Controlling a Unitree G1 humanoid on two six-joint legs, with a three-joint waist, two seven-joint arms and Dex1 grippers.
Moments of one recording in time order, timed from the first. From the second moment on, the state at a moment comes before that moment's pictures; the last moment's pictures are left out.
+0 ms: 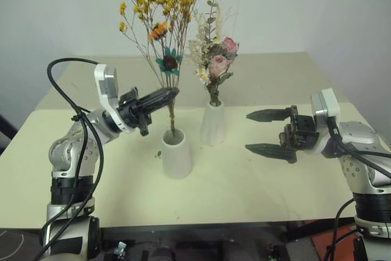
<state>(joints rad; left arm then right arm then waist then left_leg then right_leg) -0.64 0.51 0.22 -0.02 -0.84 0.61 -1.07 -0.51 -0.71 -0.14 -0.13 0.67 0.37 1.29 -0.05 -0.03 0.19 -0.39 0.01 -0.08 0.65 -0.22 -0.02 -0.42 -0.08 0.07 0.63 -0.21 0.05</state>
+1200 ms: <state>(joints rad) -0.39 0.81 0.31 -0.12 -0.82 0.61 -1.16 -0.51 -0.71 -0.14 -0.11 0.67 0.37 1.28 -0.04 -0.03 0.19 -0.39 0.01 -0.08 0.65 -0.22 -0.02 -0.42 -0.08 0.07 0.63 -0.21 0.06</state>
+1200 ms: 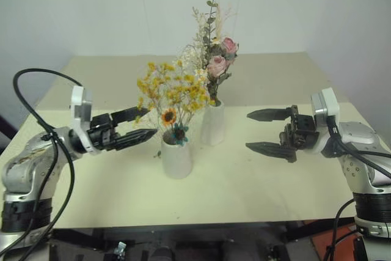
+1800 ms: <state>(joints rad) -0.24 1.02 0.38 -0.06 -0.70 0.47 -1.36 -0.46 -0.77 -0.18 -0.08 0.67 0.37 1.29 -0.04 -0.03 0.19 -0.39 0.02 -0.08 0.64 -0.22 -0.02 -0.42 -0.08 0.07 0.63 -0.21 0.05</state>
